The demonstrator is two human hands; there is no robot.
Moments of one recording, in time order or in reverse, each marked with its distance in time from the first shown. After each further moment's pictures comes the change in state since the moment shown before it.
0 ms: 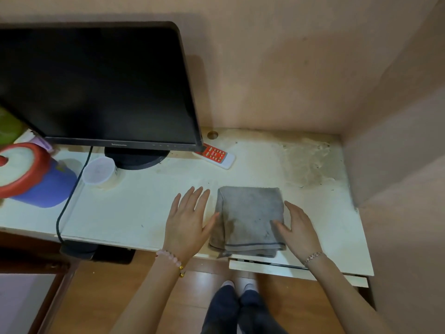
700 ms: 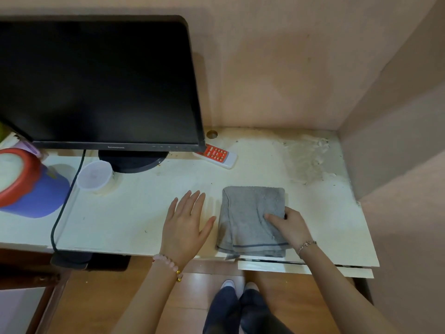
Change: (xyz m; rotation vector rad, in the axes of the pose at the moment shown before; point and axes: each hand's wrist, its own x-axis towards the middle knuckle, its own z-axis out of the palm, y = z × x) left_hand -0.001 -0.033 0.007 -0.052 -0.010 0.060; right_hand 0.014 -0.028 0.027 0.478 -0.028 0.311
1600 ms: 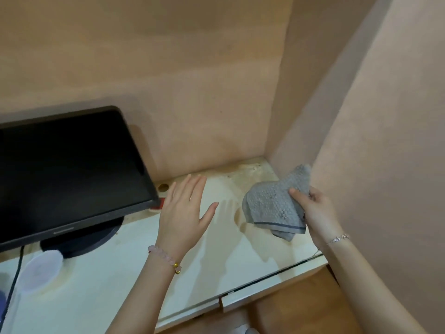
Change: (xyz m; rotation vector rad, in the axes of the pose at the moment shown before) left_hand 0.074 0.076 -0.089 -0.069 0.261 0.449; right_hand -0.090 -0.056 -0.108 0.612 0.482 -0.211
